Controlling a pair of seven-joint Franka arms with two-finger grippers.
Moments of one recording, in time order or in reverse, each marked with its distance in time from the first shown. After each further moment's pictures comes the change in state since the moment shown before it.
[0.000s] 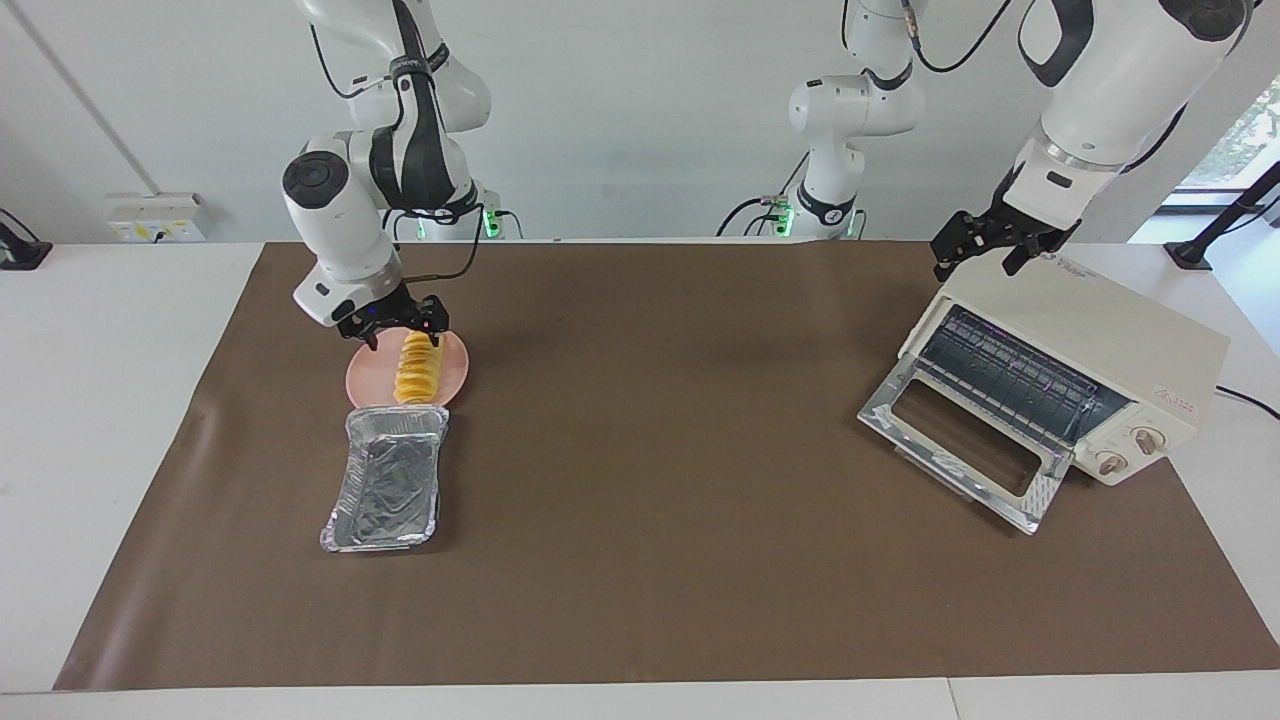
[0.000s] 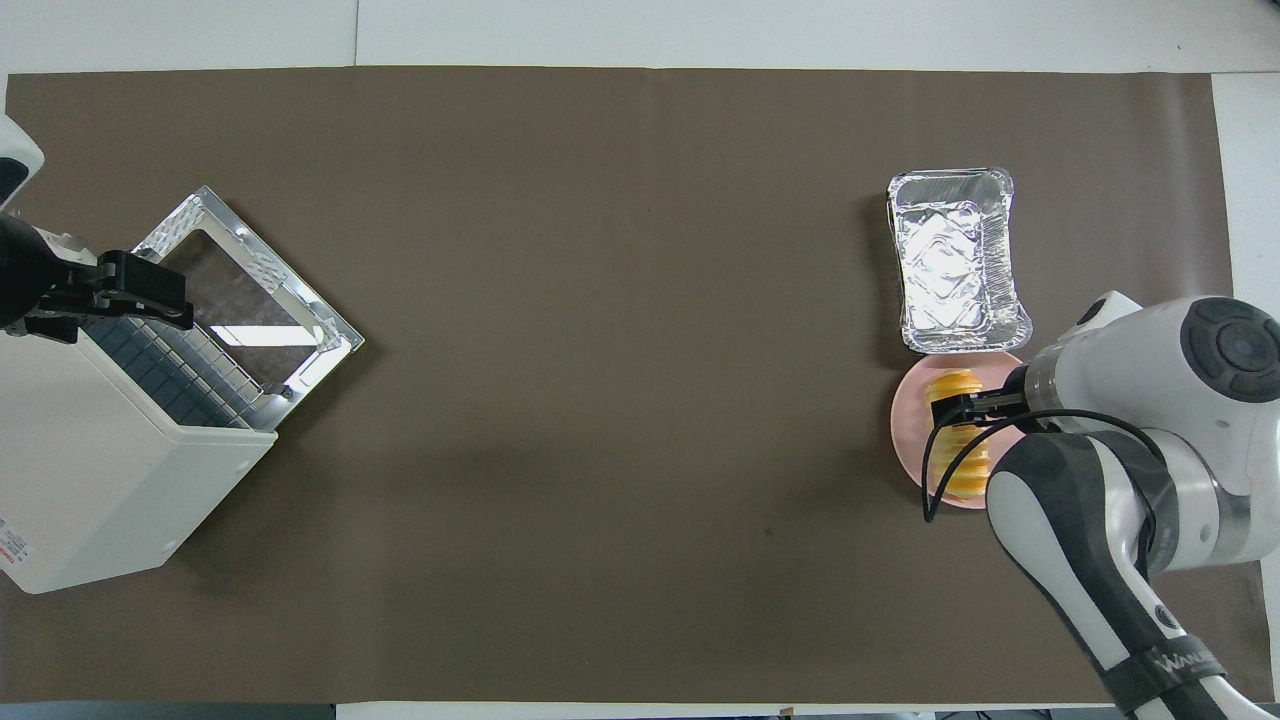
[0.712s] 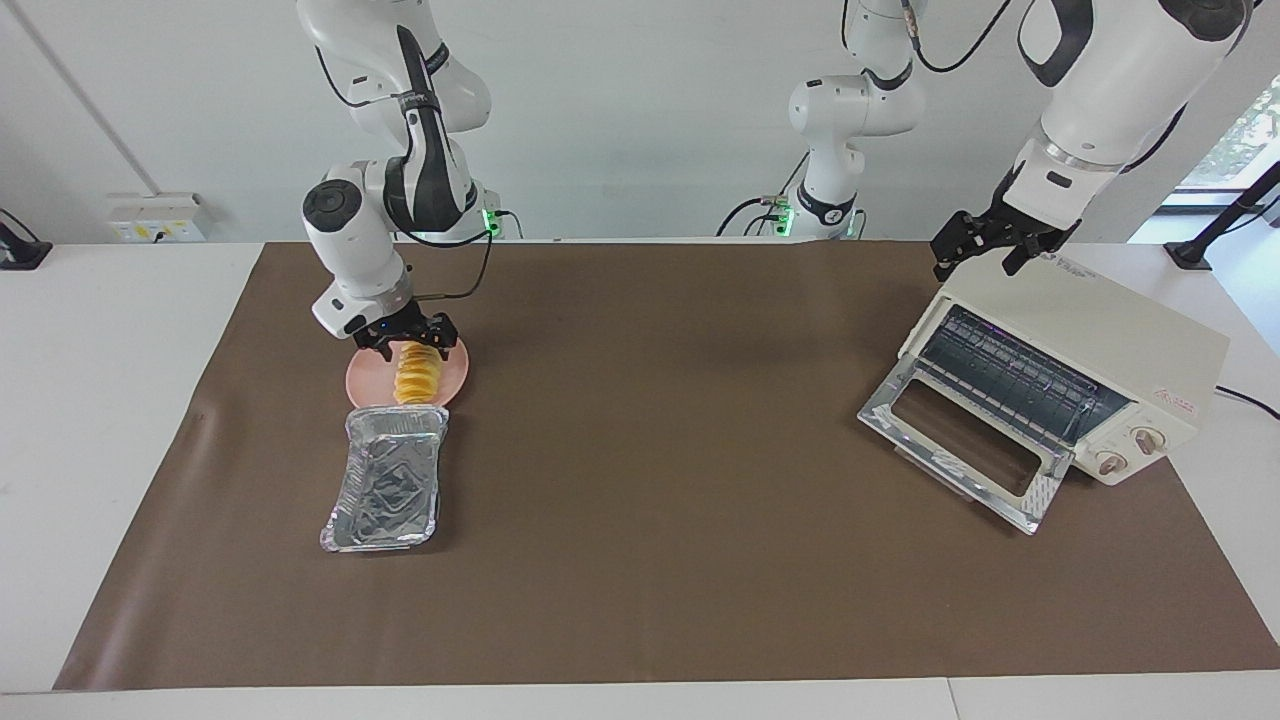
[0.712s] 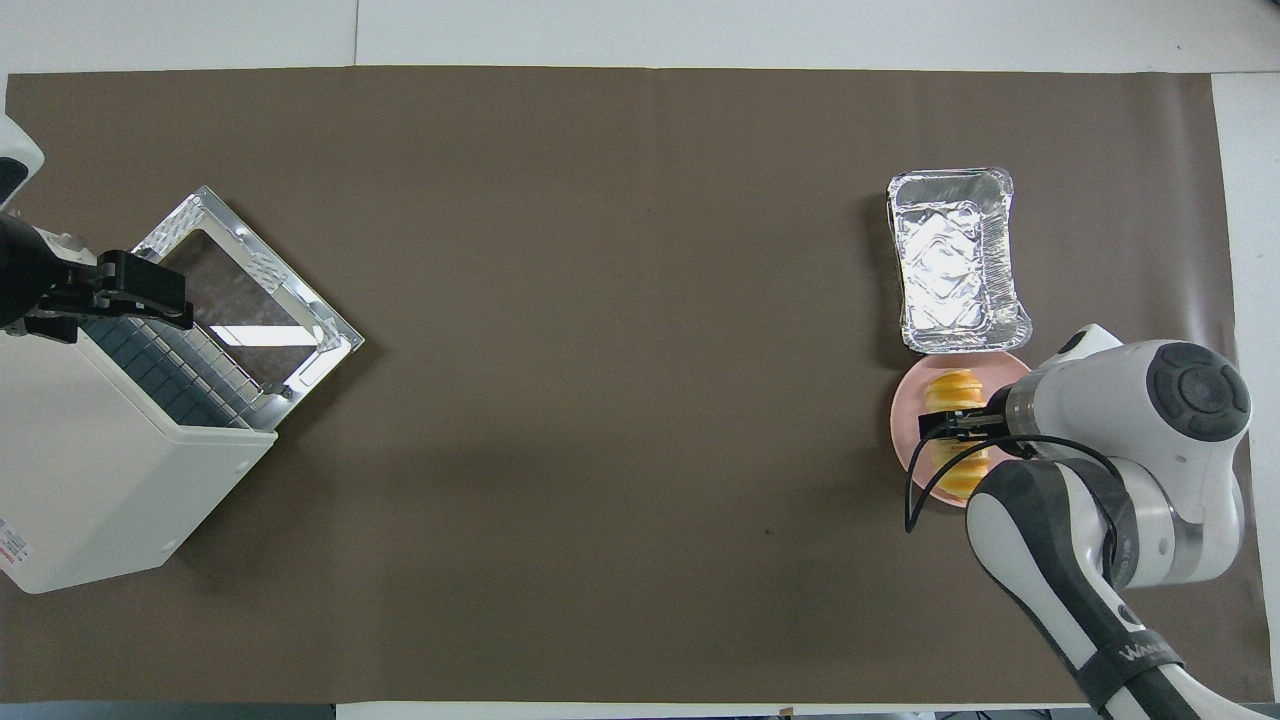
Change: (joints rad) left arm 0.000 0.000 0.000 0.000 0.000 0.000 0.000; right arm -0.006 0.026 -0.006 -0.139 0.053 0.196 0.035
